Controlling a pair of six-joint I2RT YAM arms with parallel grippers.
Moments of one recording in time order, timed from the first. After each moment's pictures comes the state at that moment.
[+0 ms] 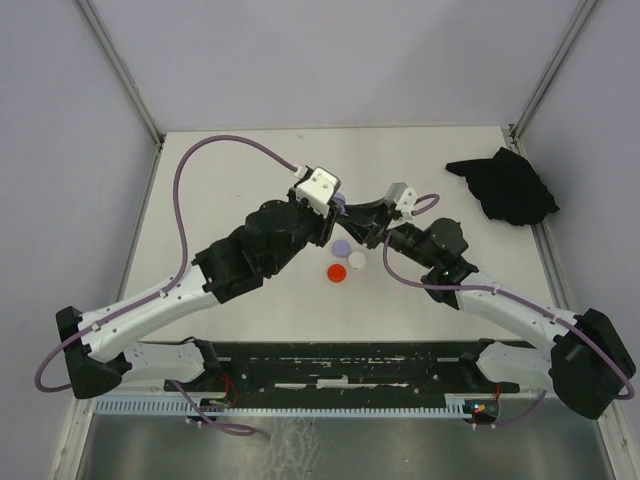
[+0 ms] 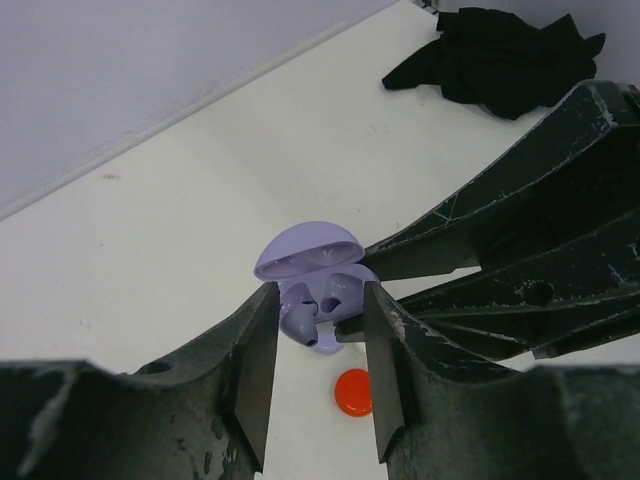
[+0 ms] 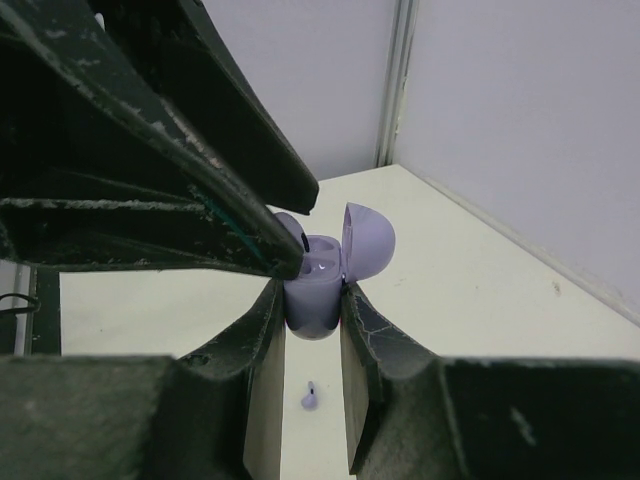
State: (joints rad) left arm -1.05 1.17 1.19 -0.22 -0.43 0.01; right arm 0.69 1.16 0.63 0.81 -0.37 0.04
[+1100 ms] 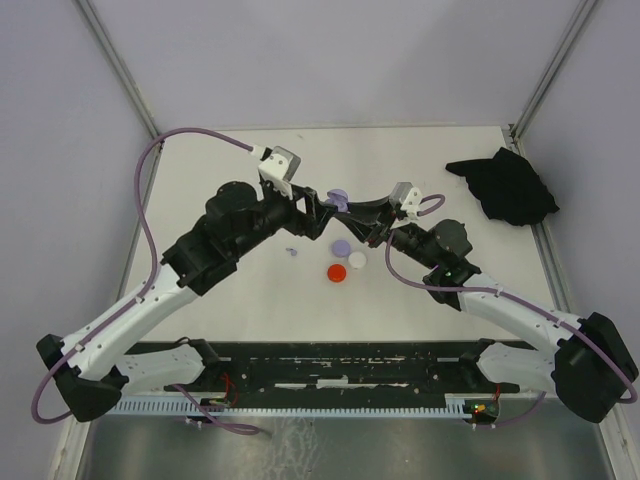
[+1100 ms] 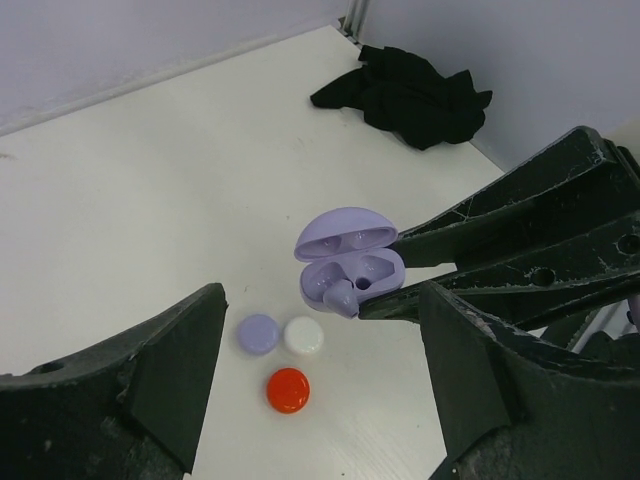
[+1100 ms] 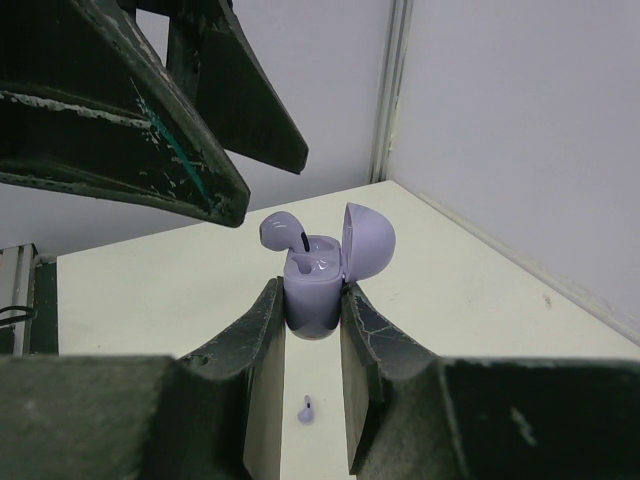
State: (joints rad) left arm -0.82 1.06 1.18 -0.25 -0.09 -0.20; right arm 0.69 1.14 0.63 0.82 -0.36 0.05
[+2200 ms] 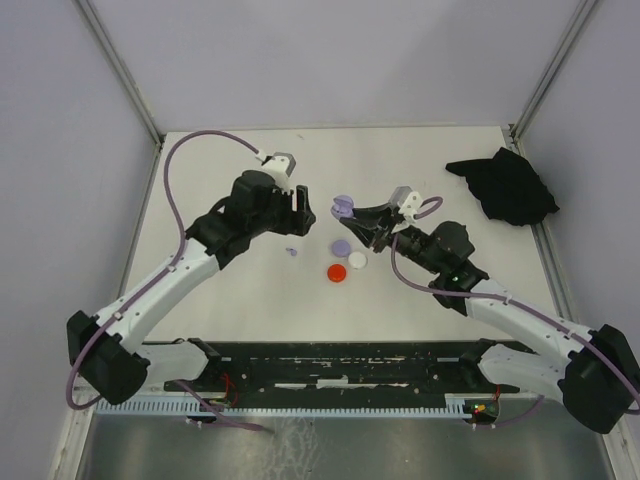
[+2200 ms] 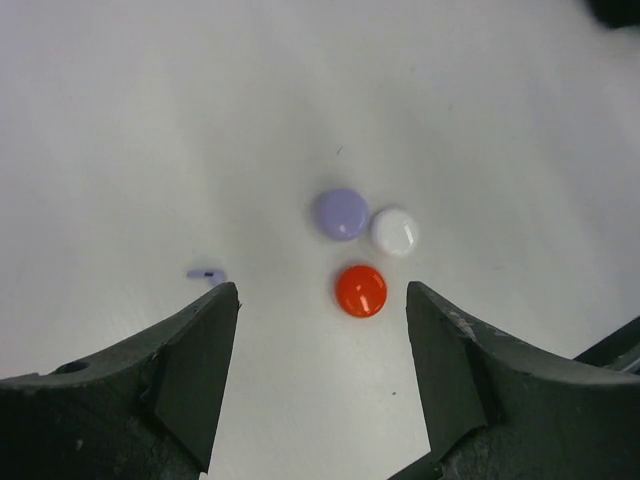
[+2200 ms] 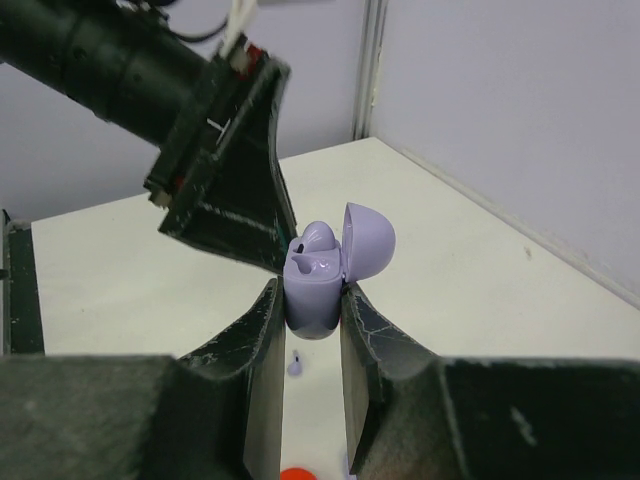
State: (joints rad) left arm -0.62 1.20 1.15 -0.43 -0.03 -0.31; right arm 0.69 1.08 0.62 0.69 -0.33 0.01
